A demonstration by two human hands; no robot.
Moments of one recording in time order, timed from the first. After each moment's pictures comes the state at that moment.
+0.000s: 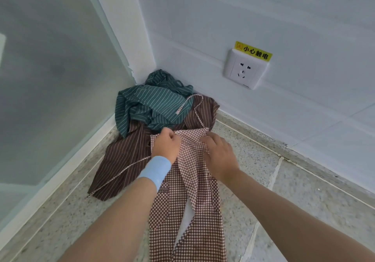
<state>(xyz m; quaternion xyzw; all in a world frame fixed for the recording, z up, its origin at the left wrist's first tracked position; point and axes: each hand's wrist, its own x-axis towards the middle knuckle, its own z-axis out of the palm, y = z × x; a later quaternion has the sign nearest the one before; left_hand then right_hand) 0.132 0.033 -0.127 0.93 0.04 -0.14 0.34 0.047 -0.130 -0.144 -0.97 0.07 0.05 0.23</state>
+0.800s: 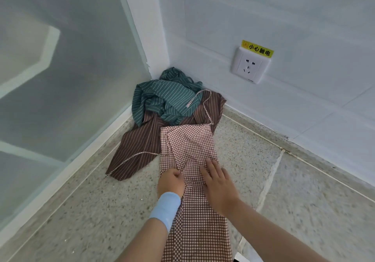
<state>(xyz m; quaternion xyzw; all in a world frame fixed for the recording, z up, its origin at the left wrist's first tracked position) -0.003 0.074 -0.145 0.91 0.19 -0.21 0.30 -0.063 -0.081 -0.169 -0.98 -0.04 0.18 0.12</state>
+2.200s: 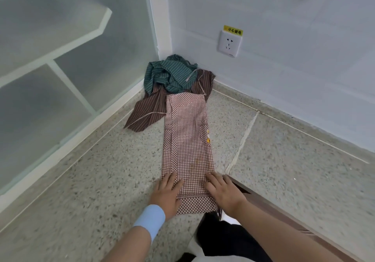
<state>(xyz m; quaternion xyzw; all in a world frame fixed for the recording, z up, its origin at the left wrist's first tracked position) -0.239 0.203 -0.159 0.93 -0.27 -0.26 -0.02 -0.297 -0.044 -0.152 -0.96 -0.18 0.21 -0.06</state>
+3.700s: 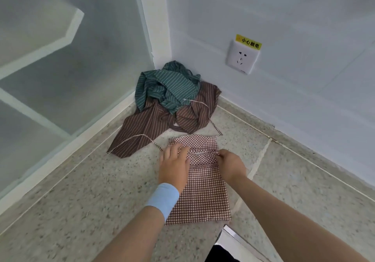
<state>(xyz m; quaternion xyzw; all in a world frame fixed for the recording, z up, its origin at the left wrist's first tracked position) -0.054 0.080 -0.130 0.97 -0.17 0.04 0.15 -0.077 -0.116 -0.128 -0.92 0.21 0.11 0.32</state>
